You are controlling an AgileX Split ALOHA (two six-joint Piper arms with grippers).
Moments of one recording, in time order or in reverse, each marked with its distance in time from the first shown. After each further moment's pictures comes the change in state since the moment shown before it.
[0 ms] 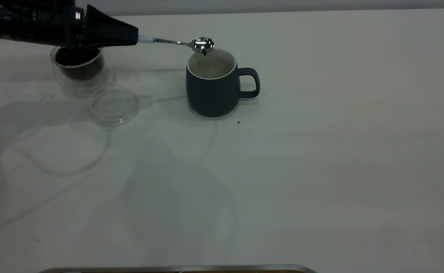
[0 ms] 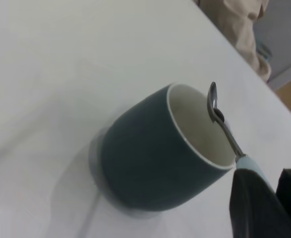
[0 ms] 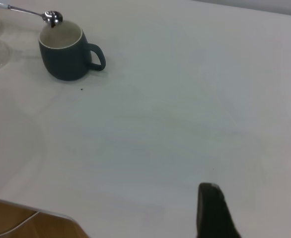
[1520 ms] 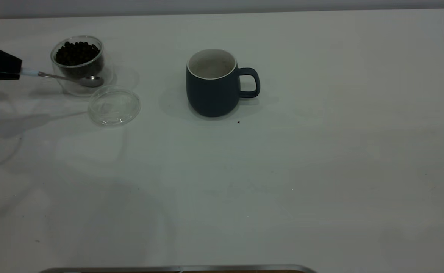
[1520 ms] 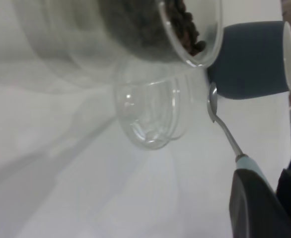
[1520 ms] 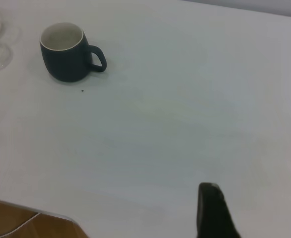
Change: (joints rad) left arm 0.383 -0.030 0.000 0.355 0.023 -0.566; right arm 0.000 -0.005 0.000 0.002 0.000 0.000
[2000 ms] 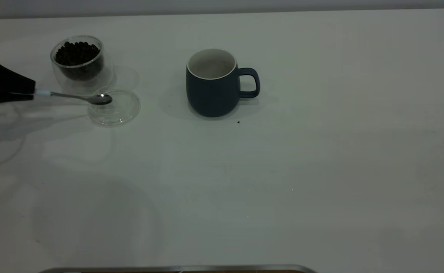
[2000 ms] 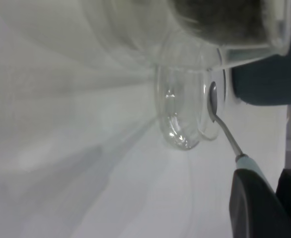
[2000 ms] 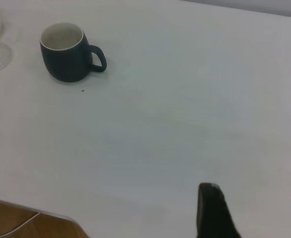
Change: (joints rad) left arm -0.003 0.117 -0.002 -0.071 -0.028 0.001; right arm 0.000 0.000 0.000 0.000 0.000 0.000
